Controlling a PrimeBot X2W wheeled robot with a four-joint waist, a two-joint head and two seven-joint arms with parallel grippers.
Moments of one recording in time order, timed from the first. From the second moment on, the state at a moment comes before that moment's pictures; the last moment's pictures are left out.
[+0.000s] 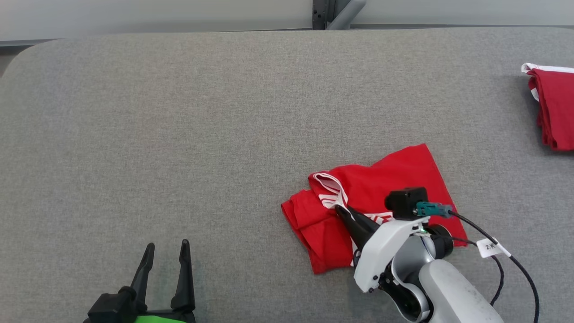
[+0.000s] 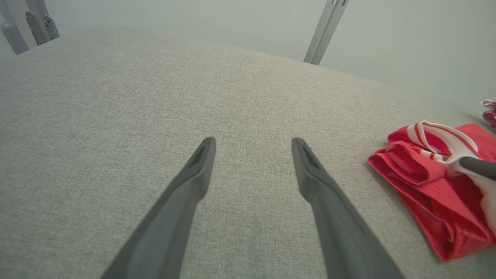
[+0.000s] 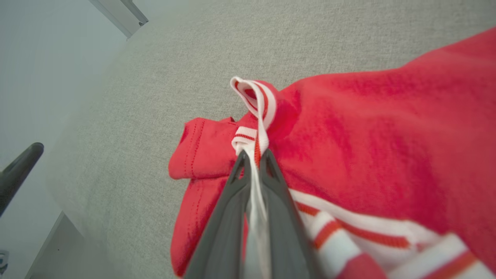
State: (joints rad) left arm 0.11 0.05 -0.11 0.12 -0.32 -0.08 -0.26; right arm -0.24 -0.07 0.38 0.24 0.47 0.13 0.21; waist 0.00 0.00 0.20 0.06
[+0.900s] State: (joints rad) left arm 0.11 0.05 -0.11 0.15 -0.32 -0.08 -0.26; right arm -0.29 -0.06 0.50 0.17 0.48 0.13 0.08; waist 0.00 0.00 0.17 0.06
